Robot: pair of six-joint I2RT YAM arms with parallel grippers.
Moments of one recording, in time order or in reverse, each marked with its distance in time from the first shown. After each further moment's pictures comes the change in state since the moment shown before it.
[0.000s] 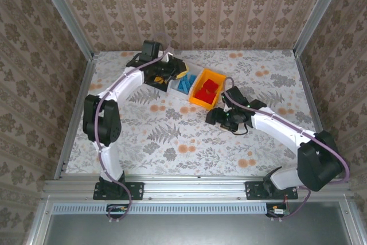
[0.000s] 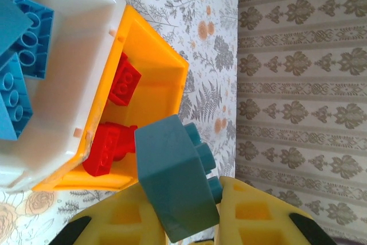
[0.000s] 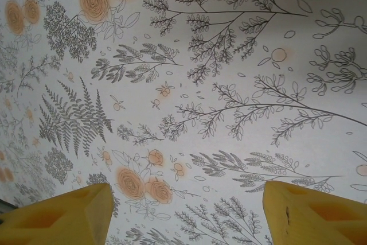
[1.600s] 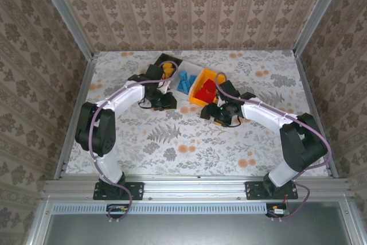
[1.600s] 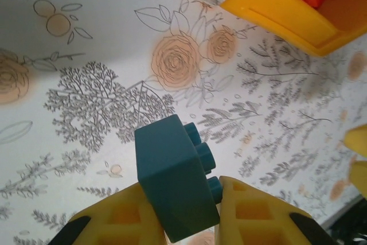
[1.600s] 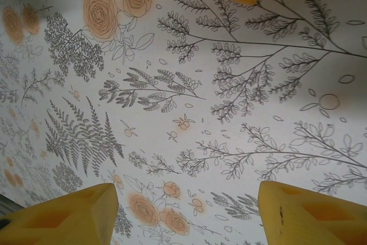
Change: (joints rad) left arm -0.050 -0.184 -0.345 -0.351 -0.280 0.460; right arm -0.017 0.215 0.109 0.059 -0.086 -0.021
